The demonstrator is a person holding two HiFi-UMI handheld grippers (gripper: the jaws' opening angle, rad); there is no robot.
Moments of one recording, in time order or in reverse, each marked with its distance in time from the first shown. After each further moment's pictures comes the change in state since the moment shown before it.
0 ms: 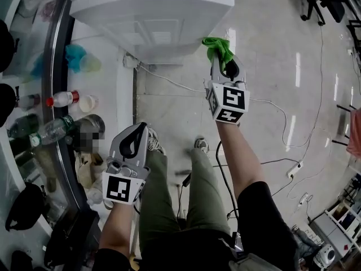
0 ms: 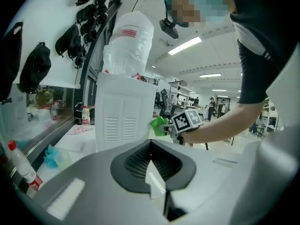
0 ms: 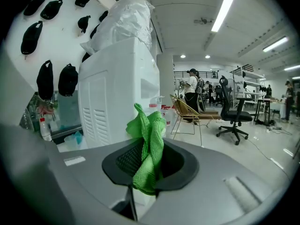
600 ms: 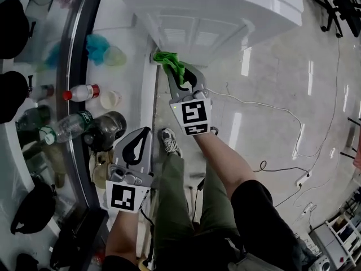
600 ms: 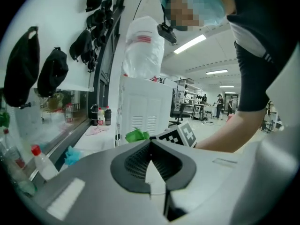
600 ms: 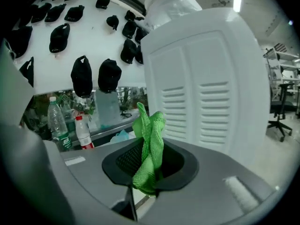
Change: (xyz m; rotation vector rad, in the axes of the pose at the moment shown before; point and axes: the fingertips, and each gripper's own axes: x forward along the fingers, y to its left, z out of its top) left arm -0.044 0.075 -0.016 0.019 0.025 0.087; right arm 0.031 0.253 -0.039 -0.032 0.007 0.401
